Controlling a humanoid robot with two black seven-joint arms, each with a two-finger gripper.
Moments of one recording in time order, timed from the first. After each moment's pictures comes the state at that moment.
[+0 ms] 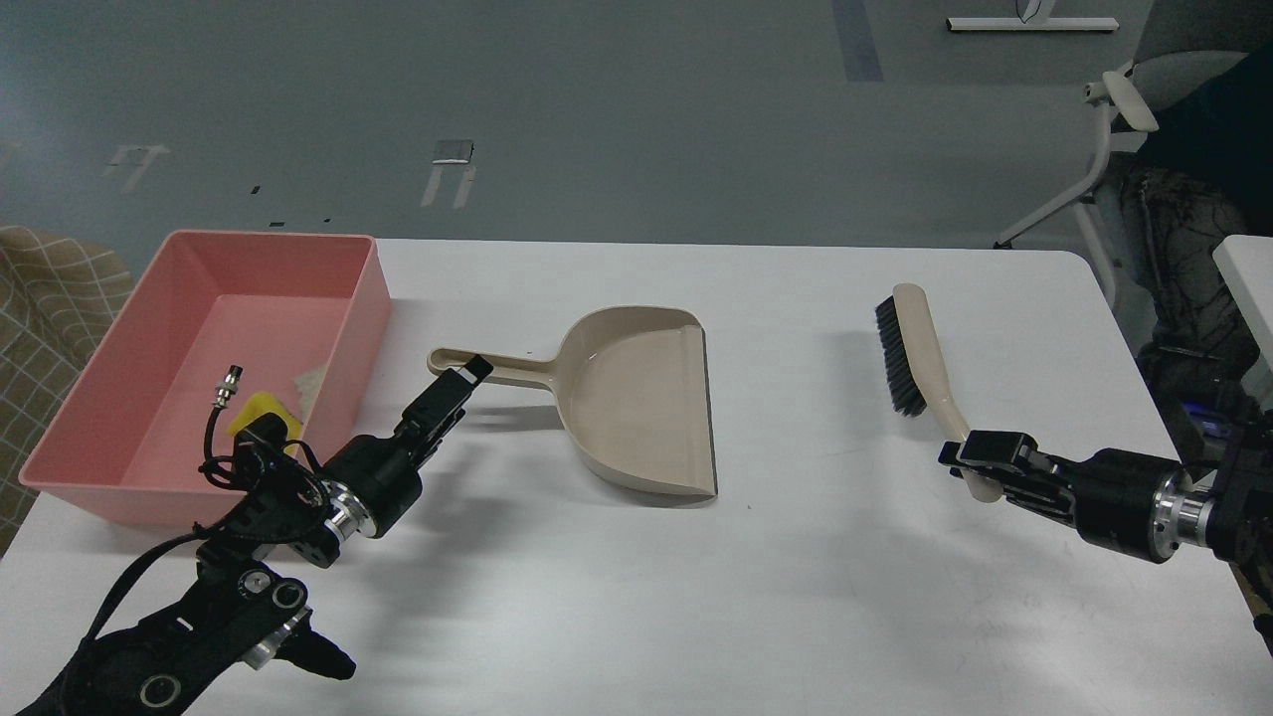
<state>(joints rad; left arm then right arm) -0.08 0.45 -0.90 -1.39 1.24 0.11 -0.25 0.40 -0.91 0.60 1.45 -1.06 0.40 0.11</state>
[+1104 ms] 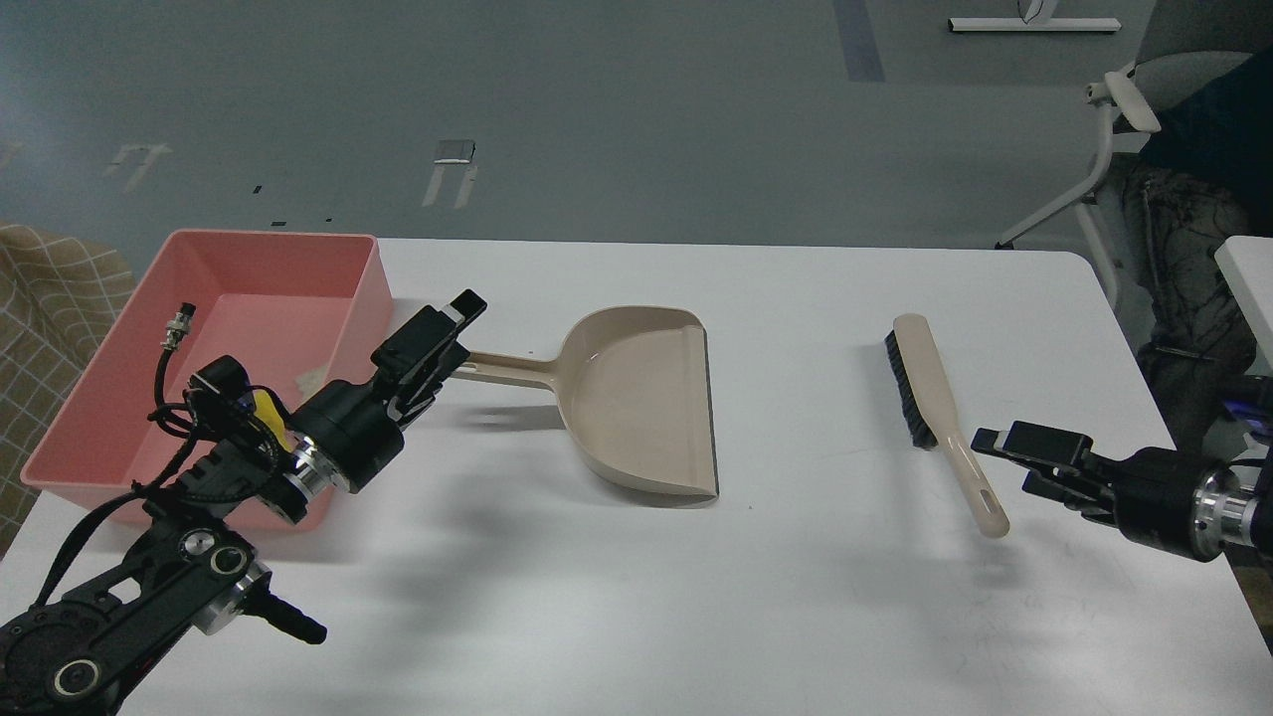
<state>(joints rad) -0.06 0.57 -1.02 -1.60 1.19 -0.03 -0.24 0.40 -1.02 0.66 1.44 -1.06 0.45 0.12</state>
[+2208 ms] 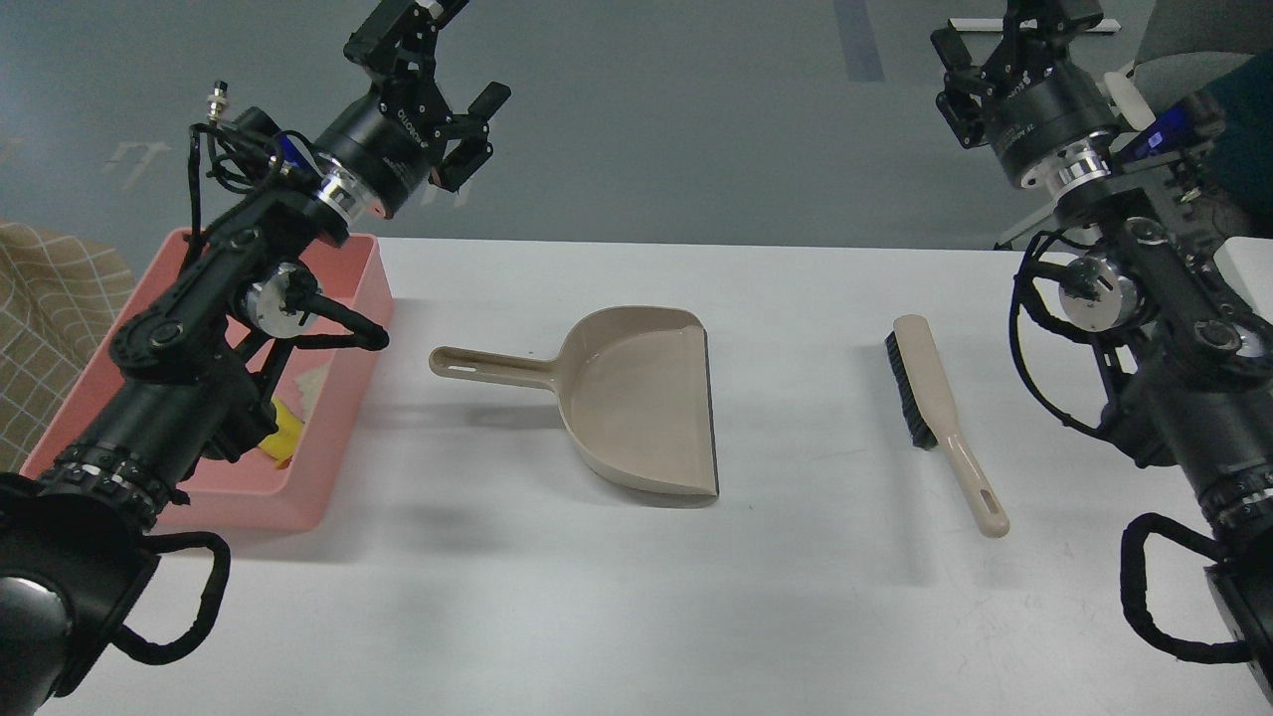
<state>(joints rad) -0.77 0.19 -1.16 -0.67 0.73 -0.49 -0.29 0.88 -0.08 1.22 0.62 -0.81 0.30 0.40</state>
